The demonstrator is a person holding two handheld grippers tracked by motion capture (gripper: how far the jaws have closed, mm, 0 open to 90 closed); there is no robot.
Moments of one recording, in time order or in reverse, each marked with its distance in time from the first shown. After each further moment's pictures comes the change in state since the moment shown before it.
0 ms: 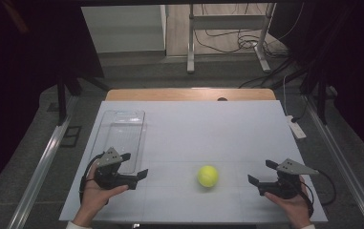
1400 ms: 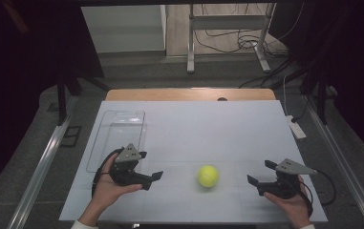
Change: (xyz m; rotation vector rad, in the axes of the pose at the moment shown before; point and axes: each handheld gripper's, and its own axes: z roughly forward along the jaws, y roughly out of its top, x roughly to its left) left arm -0.027 0.032 0.020 0.086 -0.082 0.118; right arm 0.000 -0.001 0.003 0.012 0.004 -0.003
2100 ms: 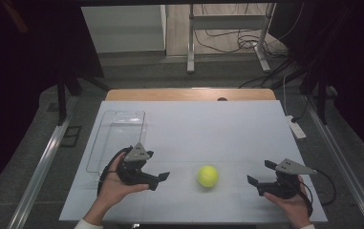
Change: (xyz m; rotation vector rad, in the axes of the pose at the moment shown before) left arm -0.010 0.012 0.010 0.024 -0.015 0.038; right arm 0.000 0.000 0.000 0.002 0.004 -0.002
